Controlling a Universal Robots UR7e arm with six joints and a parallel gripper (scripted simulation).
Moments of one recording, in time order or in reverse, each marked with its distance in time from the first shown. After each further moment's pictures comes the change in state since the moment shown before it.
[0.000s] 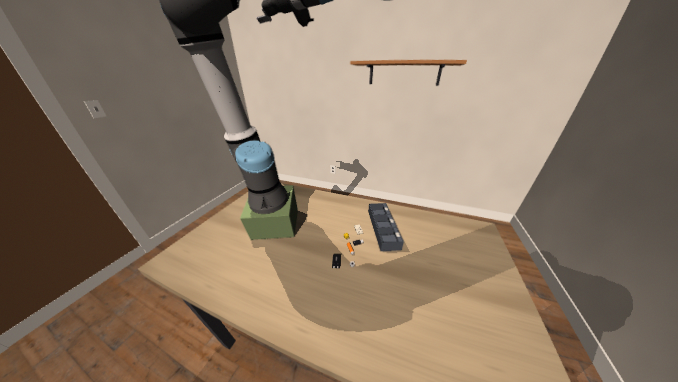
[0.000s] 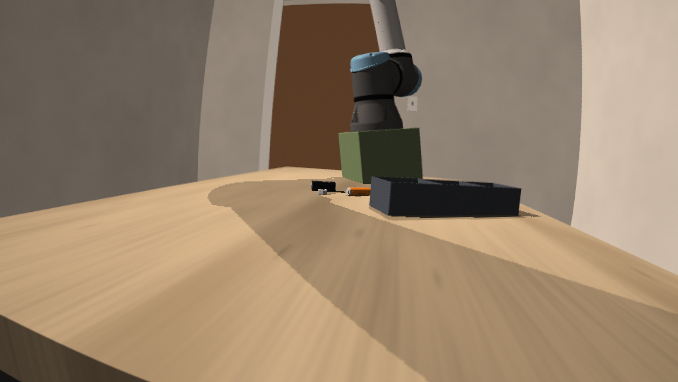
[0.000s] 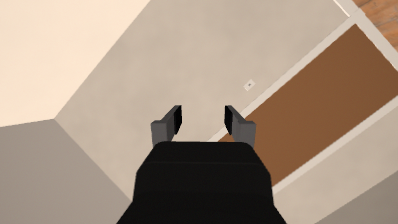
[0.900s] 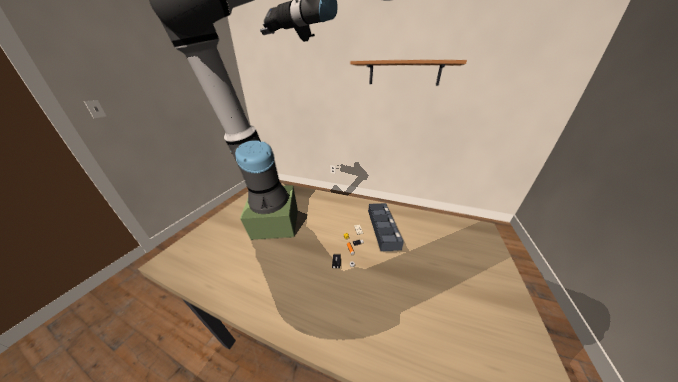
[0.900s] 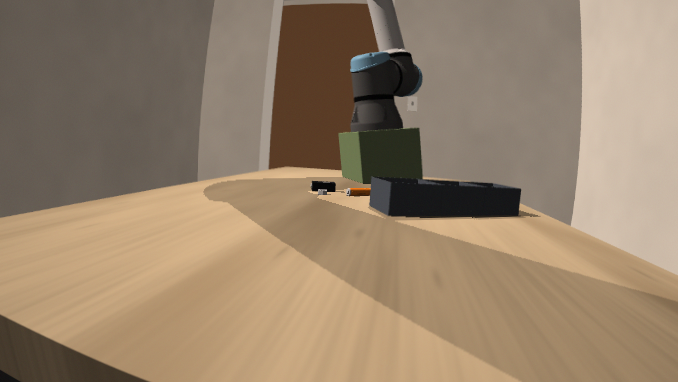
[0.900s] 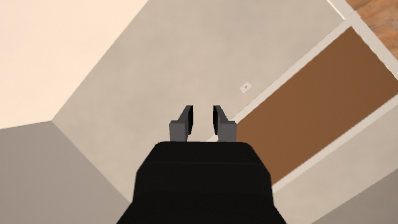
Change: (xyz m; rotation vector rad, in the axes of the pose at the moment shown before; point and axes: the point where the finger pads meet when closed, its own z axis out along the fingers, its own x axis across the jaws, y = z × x) arm 0.034 -0.033 0.002 -0.006 0.003 0.000
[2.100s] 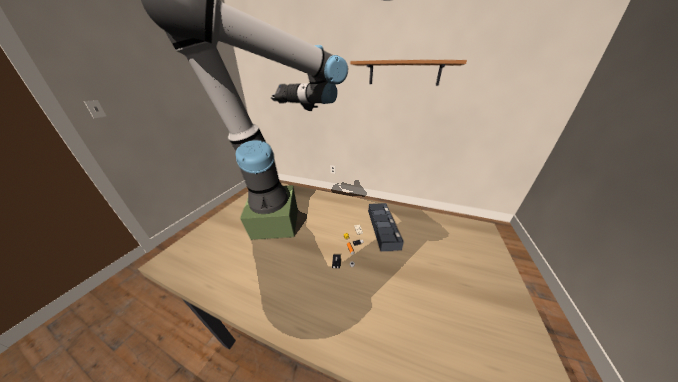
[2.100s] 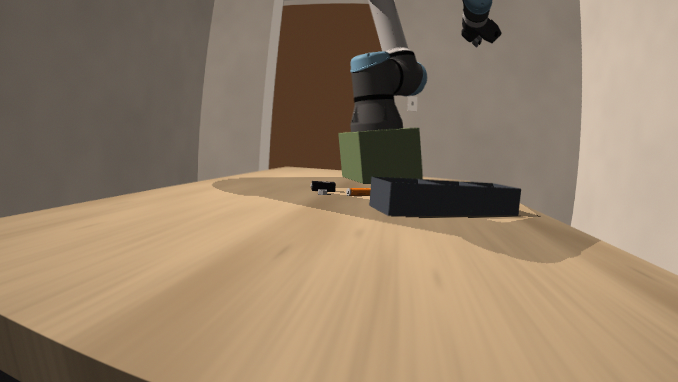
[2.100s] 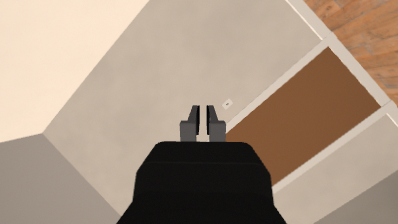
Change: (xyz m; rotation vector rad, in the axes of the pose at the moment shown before) arm 0.192 -0.180 0.006 0.002 -0.003 0.000
